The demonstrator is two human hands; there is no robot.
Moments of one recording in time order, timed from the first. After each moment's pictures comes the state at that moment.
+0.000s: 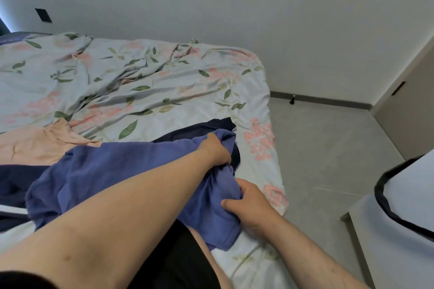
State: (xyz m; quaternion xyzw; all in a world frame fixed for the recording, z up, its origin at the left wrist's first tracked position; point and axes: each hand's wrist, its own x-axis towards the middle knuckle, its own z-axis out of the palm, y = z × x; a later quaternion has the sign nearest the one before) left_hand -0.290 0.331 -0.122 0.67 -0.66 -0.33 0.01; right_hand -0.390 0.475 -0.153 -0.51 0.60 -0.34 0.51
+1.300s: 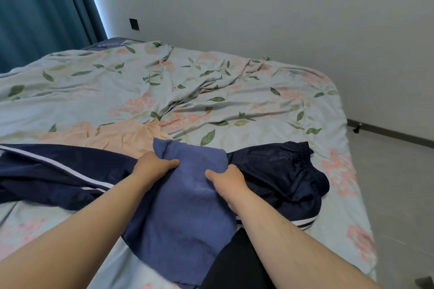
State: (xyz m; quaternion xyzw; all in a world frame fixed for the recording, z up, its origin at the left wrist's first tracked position) left_hand 0.045 0.368 -0.131 0.82 -0.42 -0.33 0.24; right_hand -0.162 0.385 -0.123 -0.46 0.66 -0.26 0.54
